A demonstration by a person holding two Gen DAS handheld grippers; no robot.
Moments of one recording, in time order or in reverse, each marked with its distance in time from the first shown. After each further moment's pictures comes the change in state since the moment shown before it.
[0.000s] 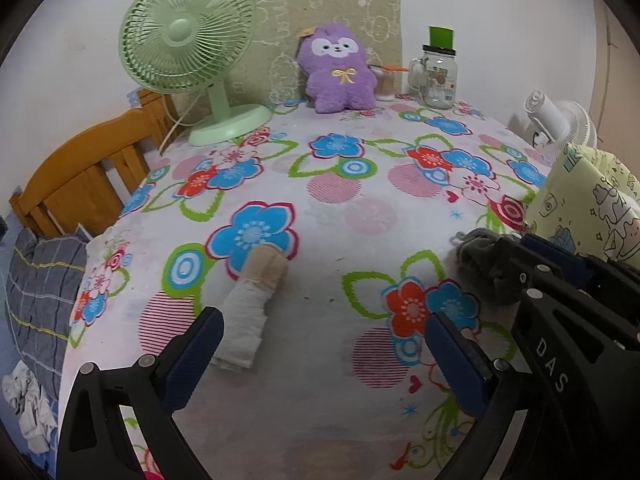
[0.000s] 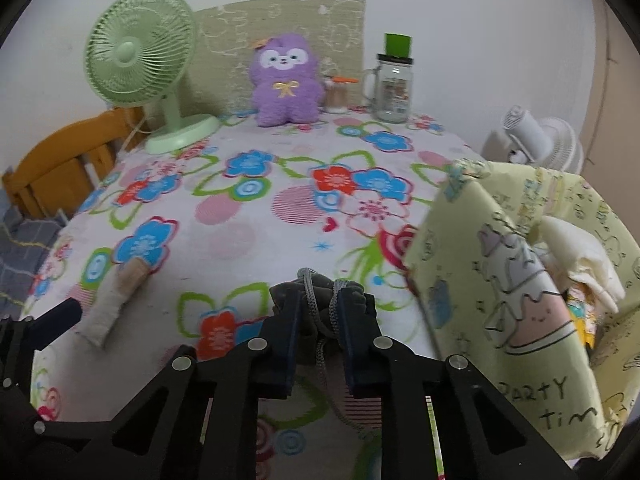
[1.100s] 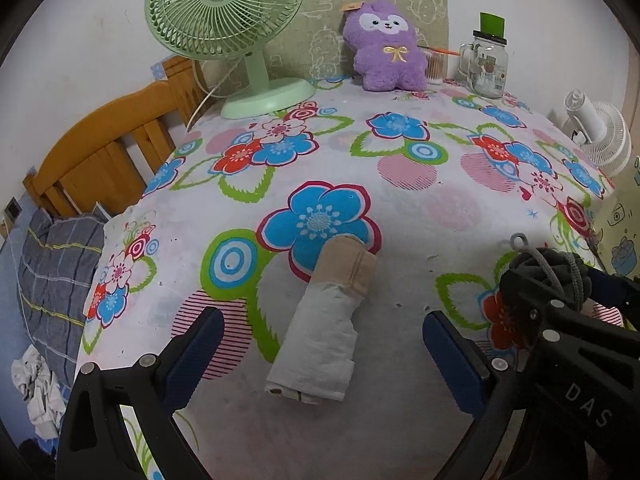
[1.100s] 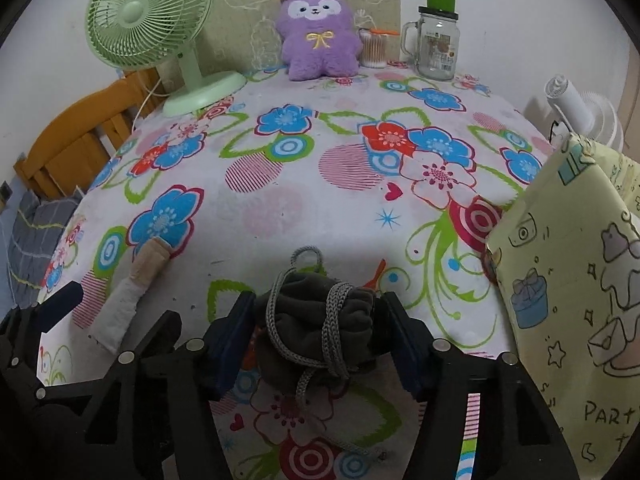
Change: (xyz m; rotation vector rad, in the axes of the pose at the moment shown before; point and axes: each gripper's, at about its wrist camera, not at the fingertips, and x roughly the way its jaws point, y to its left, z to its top) left arm 0.033 0.043 0.004 -0.039 0.069 0.069; right arm 0.040 0.023 0.007 0.005 0.166 0.099
